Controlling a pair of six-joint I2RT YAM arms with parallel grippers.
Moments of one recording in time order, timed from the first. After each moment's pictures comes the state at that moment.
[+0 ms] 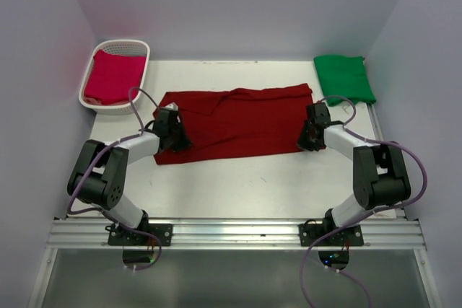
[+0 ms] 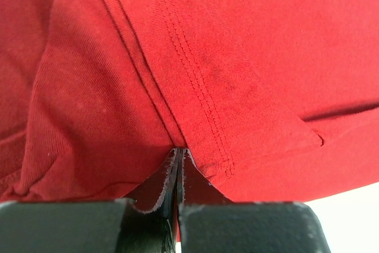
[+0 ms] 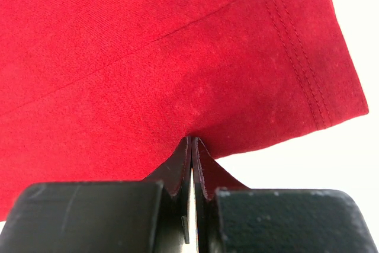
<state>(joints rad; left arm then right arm) -0.28 1.61 0.75 -0.07 0.06 -0.65 0.16 1.60 0.85 -0.37 0.08 0.54</state>
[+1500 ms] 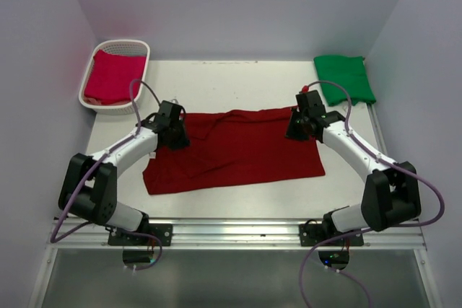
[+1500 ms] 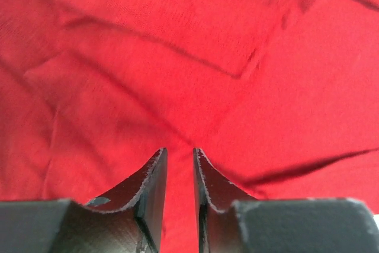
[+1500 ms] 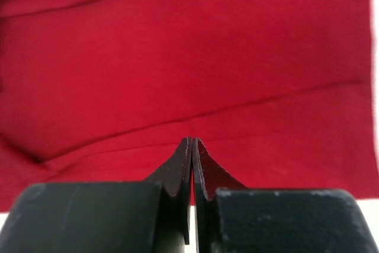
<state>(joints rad) -0.34 1.44 0.88 -0.46 -0.04 -0.62 0.32 1.42 1.01 -0.59 0.04 0.57</state>
